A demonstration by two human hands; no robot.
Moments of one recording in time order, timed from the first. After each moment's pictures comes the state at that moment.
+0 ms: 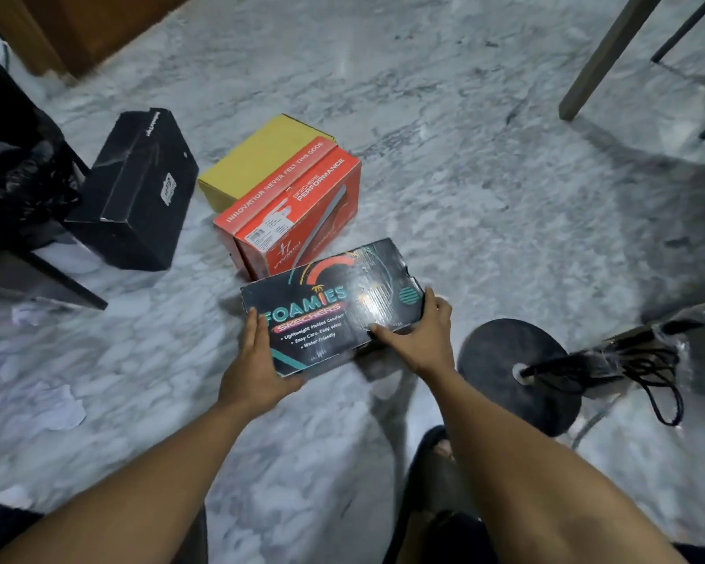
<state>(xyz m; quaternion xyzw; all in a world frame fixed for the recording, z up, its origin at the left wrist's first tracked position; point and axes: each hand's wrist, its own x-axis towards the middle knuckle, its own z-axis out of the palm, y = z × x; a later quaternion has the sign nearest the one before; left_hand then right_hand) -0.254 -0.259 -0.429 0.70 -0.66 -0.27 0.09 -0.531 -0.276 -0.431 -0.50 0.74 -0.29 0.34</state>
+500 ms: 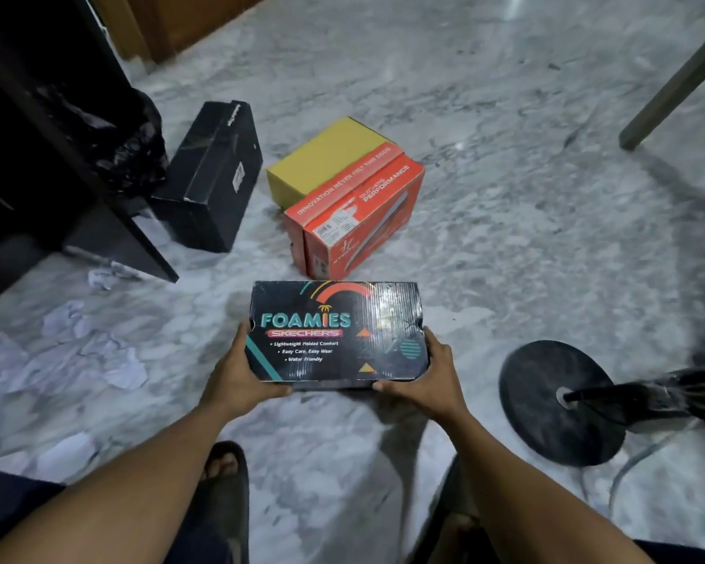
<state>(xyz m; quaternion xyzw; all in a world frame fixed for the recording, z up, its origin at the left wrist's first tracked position) -0.140 -0.225 -0.453 0.72 -0.51 -0.42 0.22 -0.473 -0.233 -0.446 -0.55 0.66 -0.30 0.41</state>
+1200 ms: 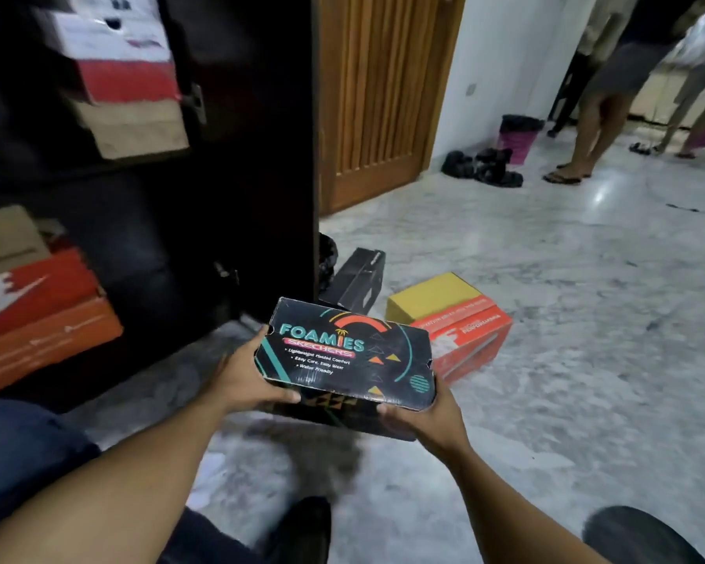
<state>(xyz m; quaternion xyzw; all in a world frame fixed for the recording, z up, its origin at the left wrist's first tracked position) 0.007 -0.145 -0.252 0.73 -0.54 -0.27 0.32 -0.318 -0.217 -0.292 -0.62 0.49 -0.38 0.48</state>
